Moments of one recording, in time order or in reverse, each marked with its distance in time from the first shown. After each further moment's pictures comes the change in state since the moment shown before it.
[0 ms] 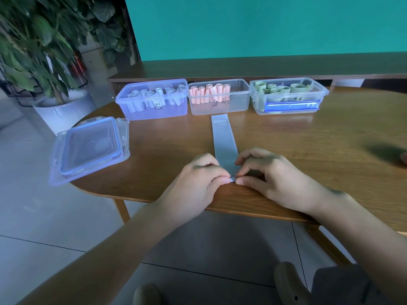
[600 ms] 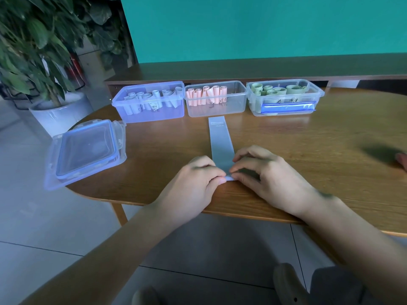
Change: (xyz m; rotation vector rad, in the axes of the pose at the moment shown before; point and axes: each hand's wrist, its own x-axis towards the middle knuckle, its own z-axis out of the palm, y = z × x) left_hand 0.003 -0.002 0.002 0.061 0.021 0.012; right_hand 0.001 0.000 0.010 -0.111 0.158 -0.032
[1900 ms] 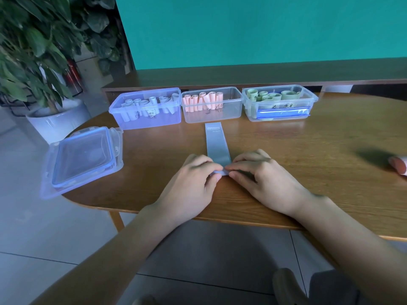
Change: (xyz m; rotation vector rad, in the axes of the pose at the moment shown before) left_hand 0.013 -0.006 0.009 0.034 0.069 0.006; right_hand 0.006 0.013 0.006 -0.062 0.017 0.039
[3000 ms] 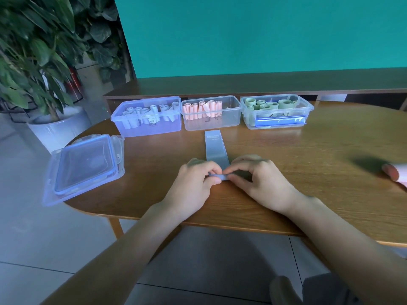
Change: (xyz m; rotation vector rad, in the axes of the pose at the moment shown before) left_hand 0.018 -0.005 0.002 -0.124 -0.052 -0.174; right_hand 0.013 0.001 0.001 0.174 0.084 0.040
